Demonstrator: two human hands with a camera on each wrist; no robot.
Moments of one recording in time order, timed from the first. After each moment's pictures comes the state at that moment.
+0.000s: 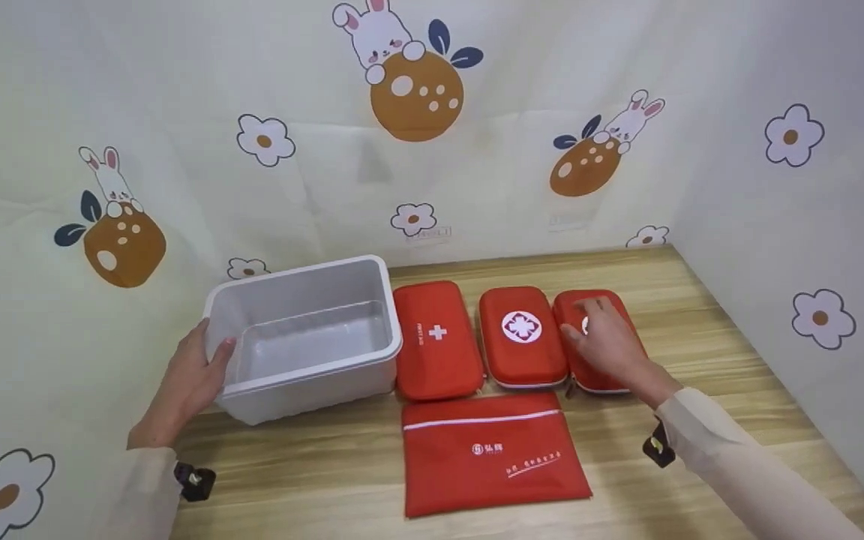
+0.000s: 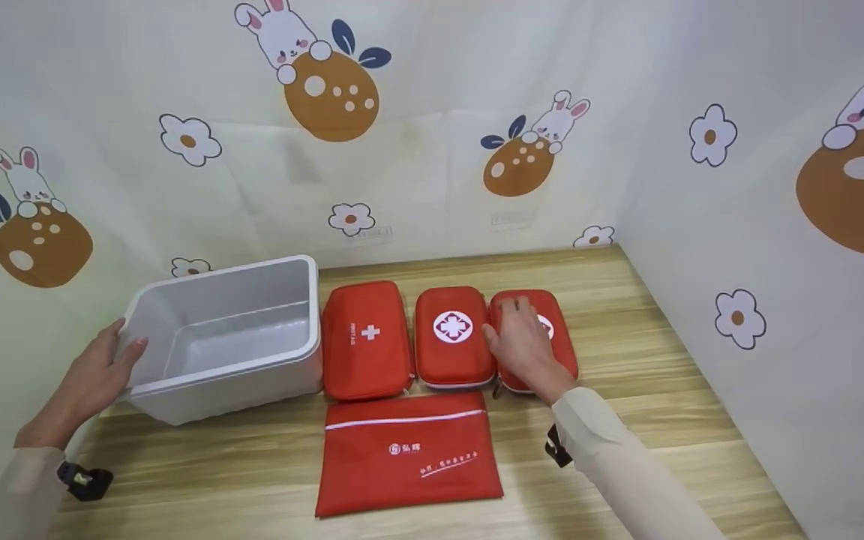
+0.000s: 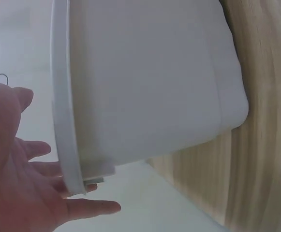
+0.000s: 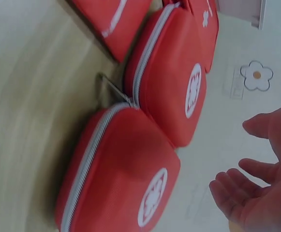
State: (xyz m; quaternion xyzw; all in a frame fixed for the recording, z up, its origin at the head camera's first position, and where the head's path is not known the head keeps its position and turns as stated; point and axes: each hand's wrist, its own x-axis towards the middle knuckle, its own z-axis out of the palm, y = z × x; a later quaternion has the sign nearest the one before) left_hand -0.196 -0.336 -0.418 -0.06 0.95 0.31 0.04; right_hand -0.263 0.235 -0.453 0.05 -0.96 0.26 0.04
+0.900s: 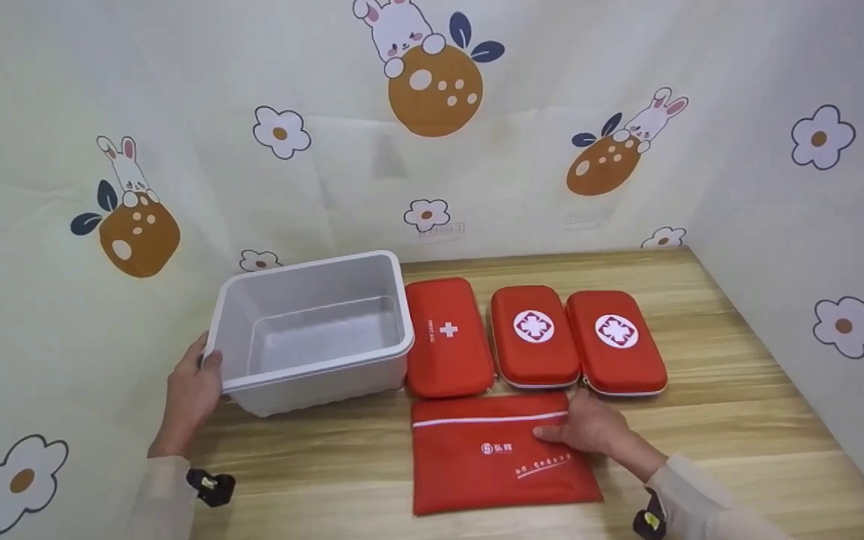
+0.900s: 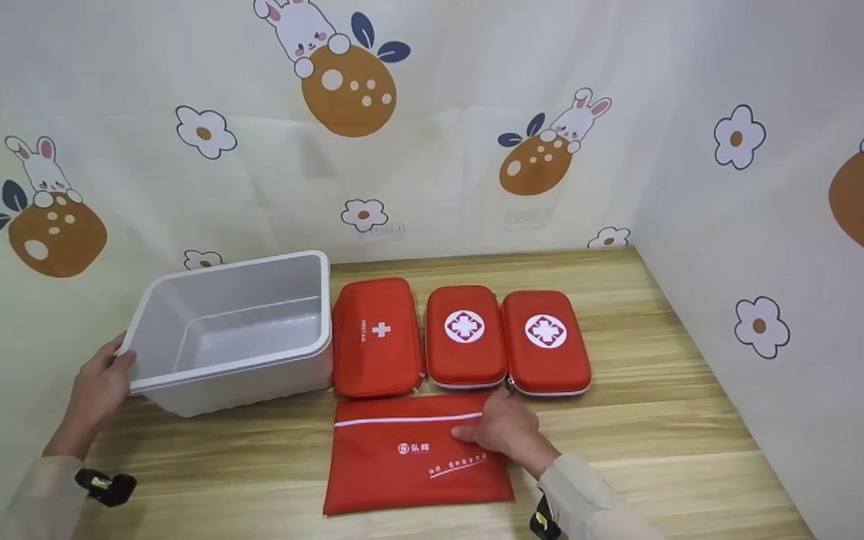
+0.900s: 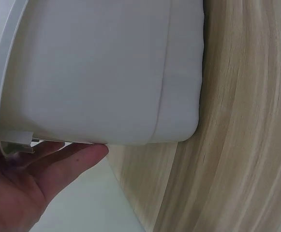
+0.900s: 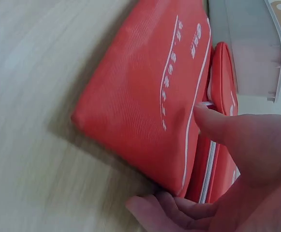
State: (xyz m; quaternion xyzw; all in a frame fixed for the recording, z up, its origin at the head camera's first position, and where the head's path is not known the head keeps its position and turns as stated) left_hand -0.183 -0.348 -0.455 -0.17 0.88 0.44 0.00; right_hand -0.194 0.194 -0.508 -0.01 -0.95 0.26 -0.19
